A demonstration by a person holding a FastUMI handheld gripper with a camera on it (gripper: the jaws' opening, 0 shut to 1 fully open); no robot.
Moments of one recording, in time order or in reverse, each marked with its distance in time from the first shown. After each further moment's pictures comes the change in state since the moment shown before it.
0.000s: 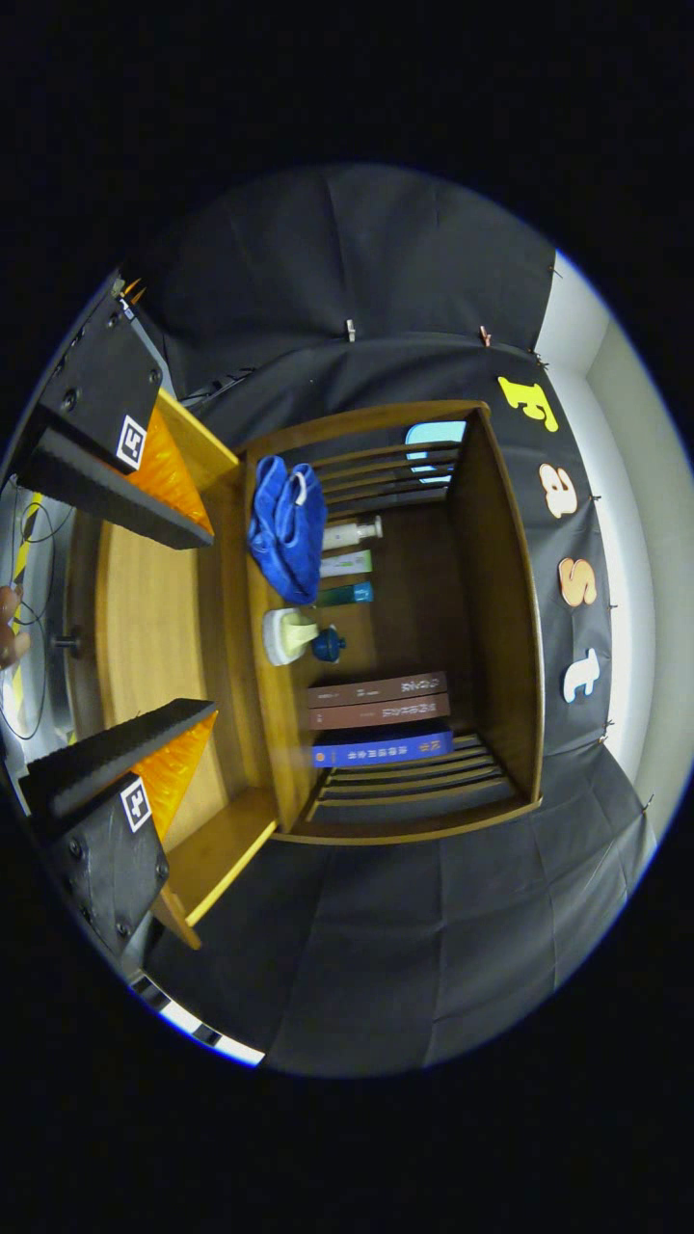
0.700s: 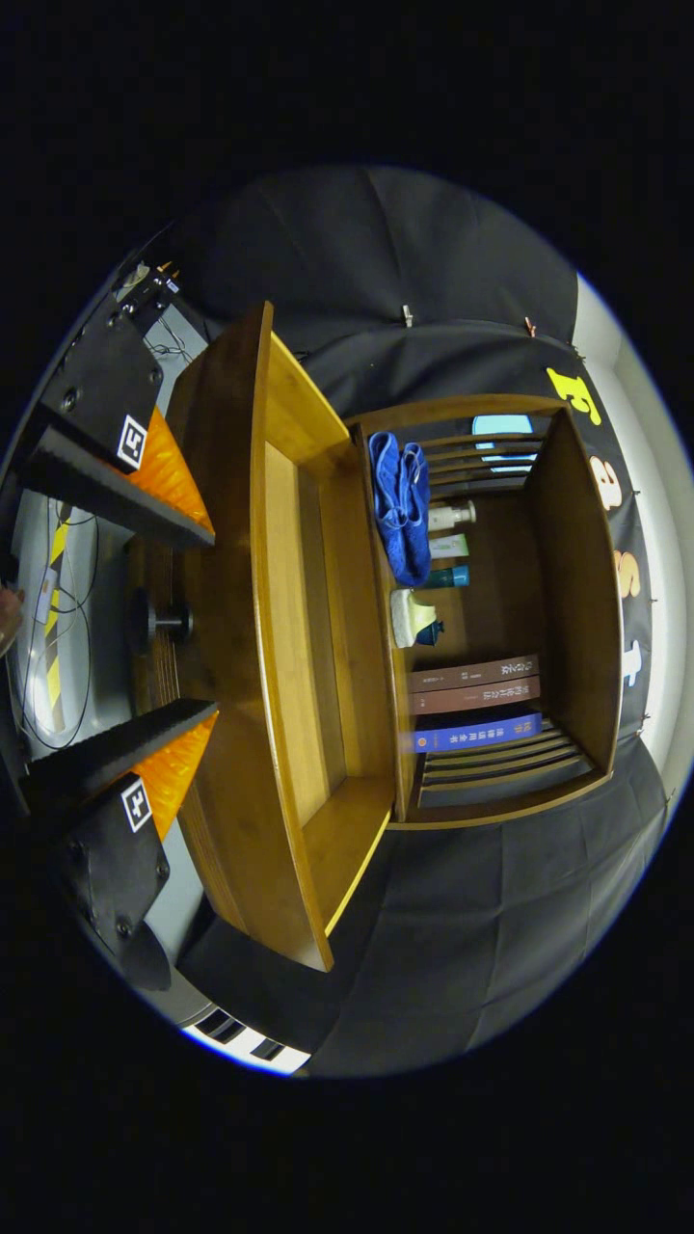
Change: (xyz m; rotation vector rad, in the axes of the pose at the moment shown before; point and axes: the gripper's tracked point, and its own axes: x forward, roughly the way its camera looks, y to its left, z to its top) arm 0.002 -0.021 -0.116 -0.008 0.160 -0.047
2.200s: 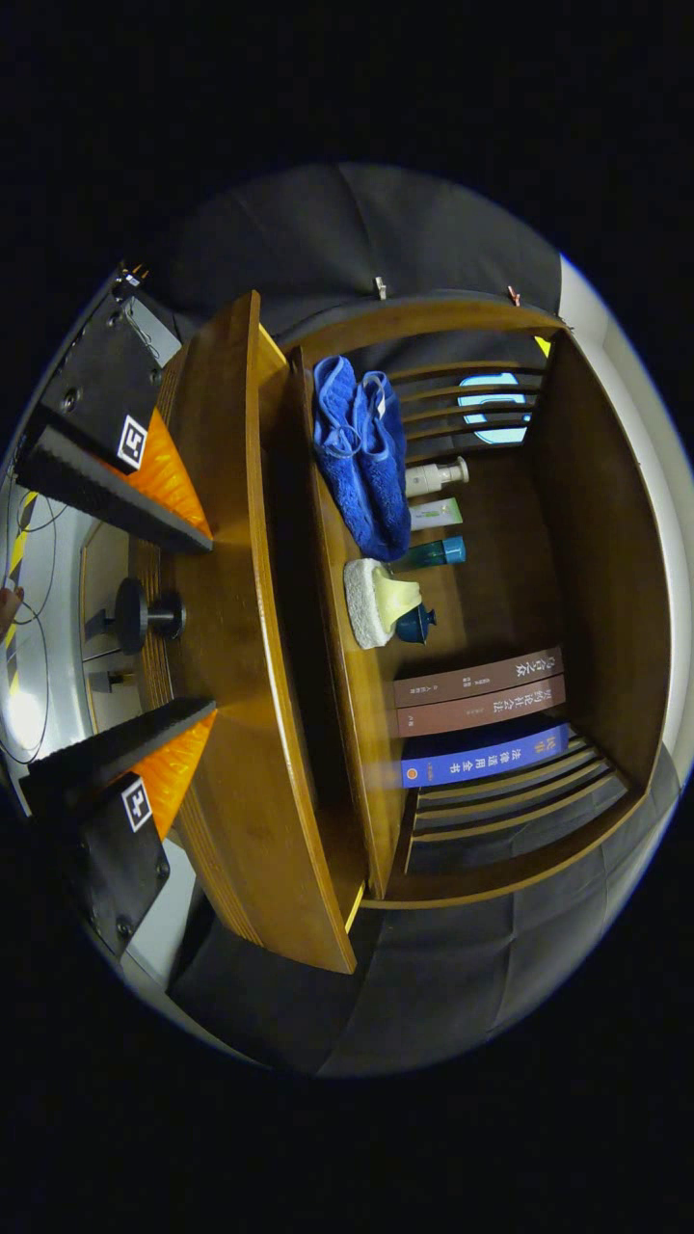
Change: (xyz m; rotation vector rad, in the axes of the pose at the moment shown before) arm 0.161 -0.002 0.058 0.039 -0.037 0.015
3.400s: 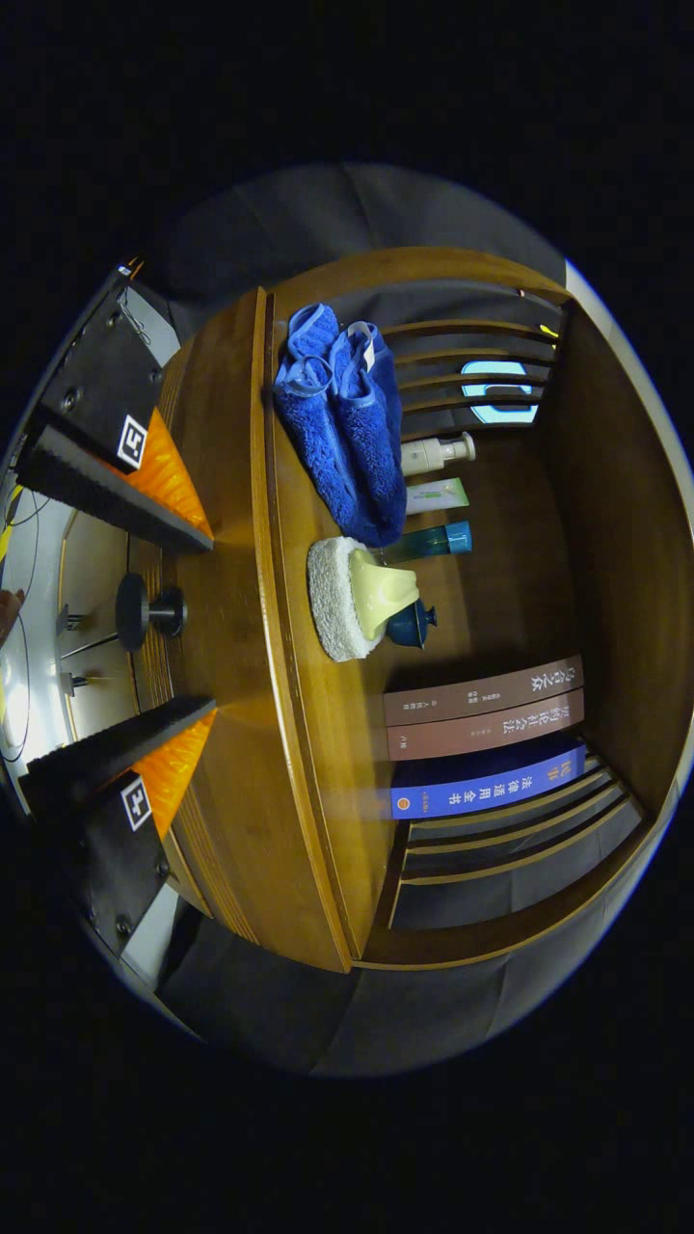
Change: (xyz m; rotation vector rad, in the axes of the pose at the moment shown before) arm 0.059 0.006 0.015 -0.015 0.009 -0.020
